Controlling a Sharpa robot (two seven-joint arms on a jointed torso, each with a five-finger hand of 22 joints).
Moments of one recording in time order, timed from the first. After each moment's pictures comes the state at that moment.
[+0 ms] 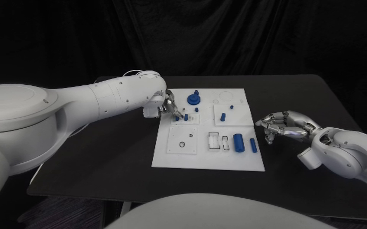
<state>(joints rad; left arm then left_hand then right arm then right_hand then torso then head) 1.21 -0.49 -0.21 0.94 -0.86 0.31 -0.51 1.16 -0.08 0.28 0.29 0.22 0.96 0.03 0.54 0.68 1.47 -0.04 1.57 1.31 1.47 -0.09 1.57 1.31 0.07 1.39 0.03 1.17 1.31 1.11 -0.96 -0.25 1.39 -0.40 0.00 0.24 1.48 0.01 0.30 0.27 0.64 0.71 0.17 0.57 0.11 0.82 0.09 1.07 0.37 1.01 0.03 0.97 0.46 0.16 1.07 0.14 0.38 1.29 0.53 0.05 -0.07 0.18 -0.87</state>
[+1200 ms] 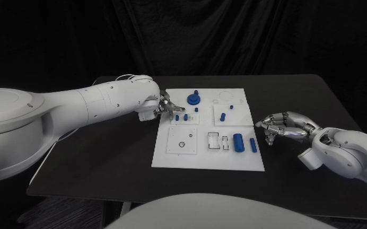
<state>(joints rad) 1.19 -0.57 -0.21 1.02 -0.86 0.18 -0.47 0.91 0.12 -0.19 0.29 0.16 0.97 0.03 0.61 0.72 1.47 -0.03 1.57 1.31 1.47 -0.08 1.57 1.31 0.08 1.39 0.04 1.16 1.31 1.11 -0.96 -0.25 1.39 -0.40 0.01 0.23 1.48 0.01 0.30 0.27 0.64 0.71 0.17 0.57 0.11 0.82 0.09 1.07 0.37 1.01 0.03 0.97 0.46 0.16 1.07 0.14 0.38 1.29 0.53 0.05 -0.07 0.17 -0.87</state>
